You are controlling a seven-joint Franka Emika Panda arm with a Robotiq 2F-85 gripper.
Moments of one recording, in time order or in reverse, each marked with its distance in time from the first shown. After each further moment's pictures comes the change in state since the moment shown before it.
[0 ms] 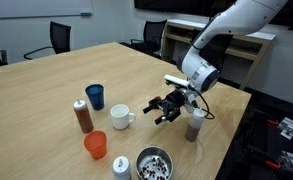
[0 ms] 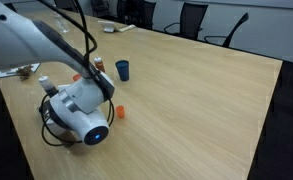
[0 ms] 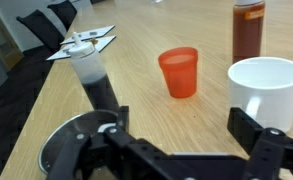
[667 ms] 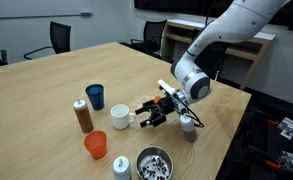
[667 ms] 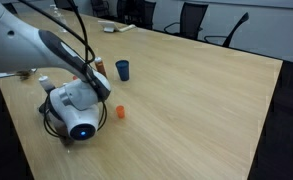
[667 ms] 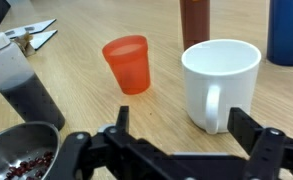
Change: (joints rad) arm 0.049 0.079 0.048 0.105 0.290 0.203 -0.098
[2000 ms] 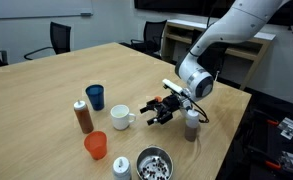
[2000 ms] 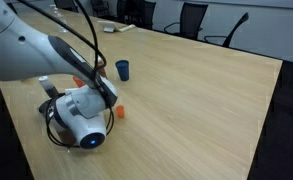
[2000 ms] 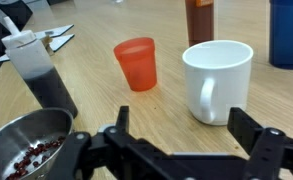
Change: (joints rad) arm -0.072 0.004 -0.005 -0.039 -0.122 -0.118 -0.006
